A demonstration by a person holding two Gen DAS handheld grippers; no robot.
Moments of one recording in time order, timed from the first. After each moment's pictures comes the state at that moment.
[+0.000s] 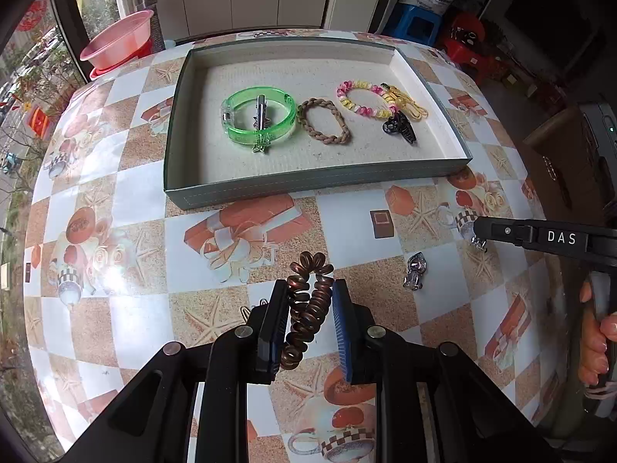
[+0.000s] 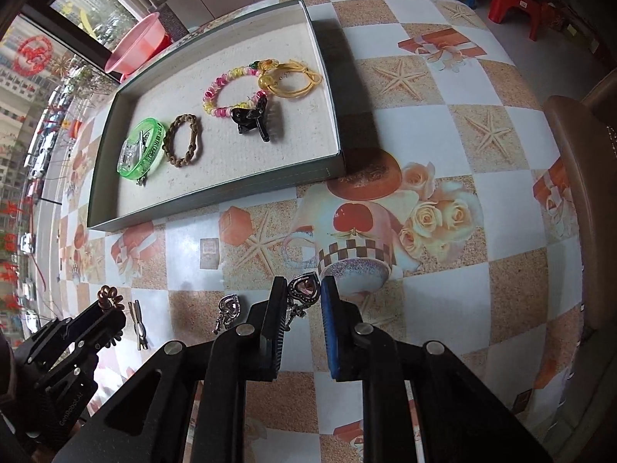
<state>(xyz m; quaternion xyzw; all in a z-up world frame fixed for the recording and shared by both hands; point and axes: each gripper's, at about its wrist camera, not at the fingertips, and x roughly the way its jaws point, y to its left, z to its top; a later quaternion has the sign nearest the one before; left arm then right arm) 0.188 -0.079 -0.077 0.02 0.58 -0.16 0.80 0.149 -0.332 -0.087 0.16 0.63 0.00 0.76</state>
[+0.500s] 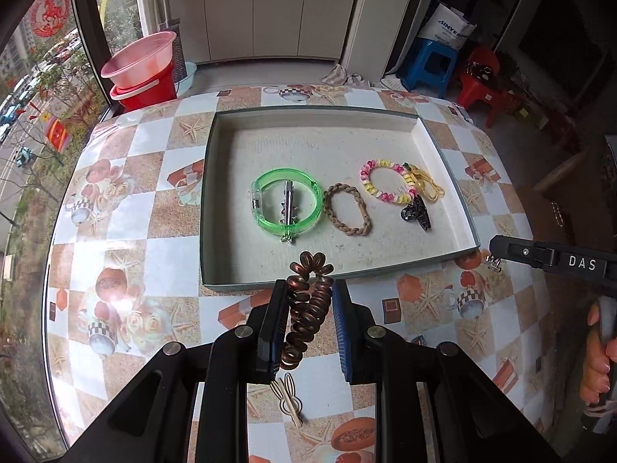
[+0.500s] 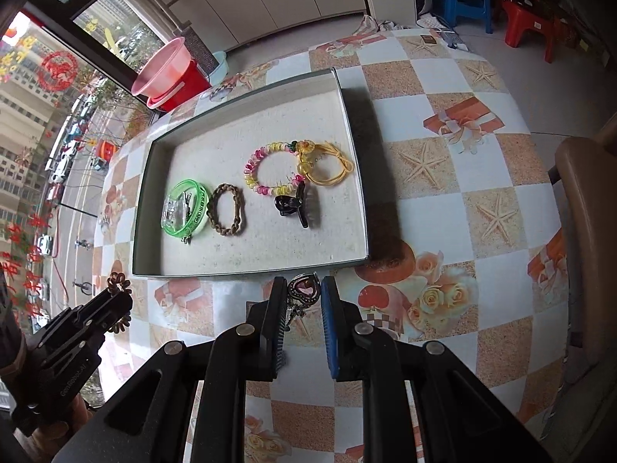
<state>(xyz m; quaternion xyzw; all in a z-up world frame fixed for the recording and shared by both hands) 0.247 -0.079 -0.043 0.01 0.54 -0.13 0.83 0.198 -0.326 -0.041 0.16 0.59 0.04 0.79</state>
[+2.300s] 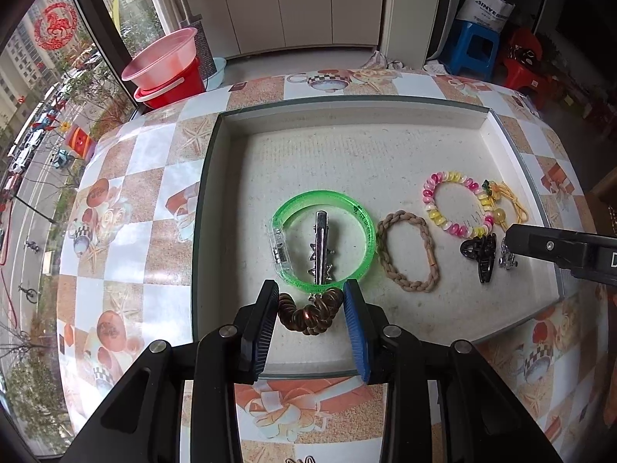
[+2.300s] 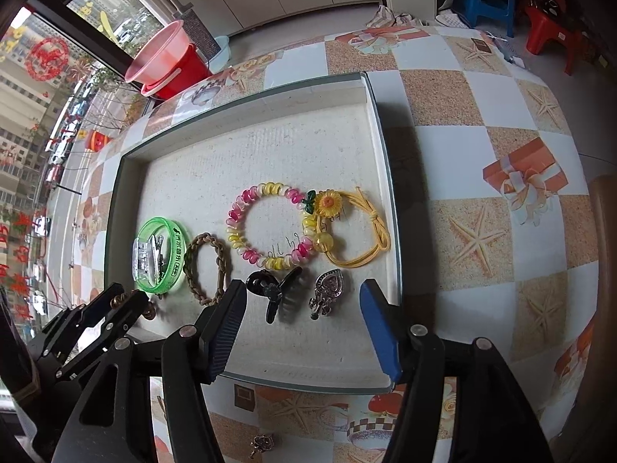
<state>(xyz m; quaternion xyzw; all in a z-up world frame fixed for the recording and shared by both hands) 0.307 -0.102 -0.092 0.06 0.55 -0.05 0.83 0.277 -0.316 -0.088 0.14 0.61 0.05 0.78</state>
